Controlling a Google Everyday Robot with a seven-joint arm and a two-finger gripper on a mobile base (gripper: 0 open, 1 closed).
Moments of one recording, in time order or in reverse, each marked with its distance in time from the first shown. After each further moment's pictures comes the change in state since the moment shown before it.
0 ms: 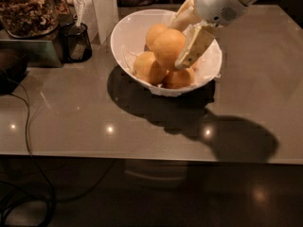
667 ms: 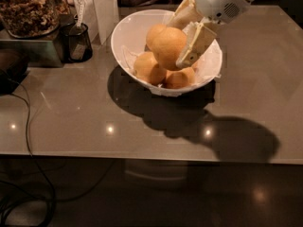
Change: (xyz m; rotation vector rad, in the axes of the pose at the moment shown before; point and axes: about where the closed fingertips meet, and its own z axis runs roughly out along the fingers) arm -0.011 0.005 -0.004 -0.037 -0.035 -0.027
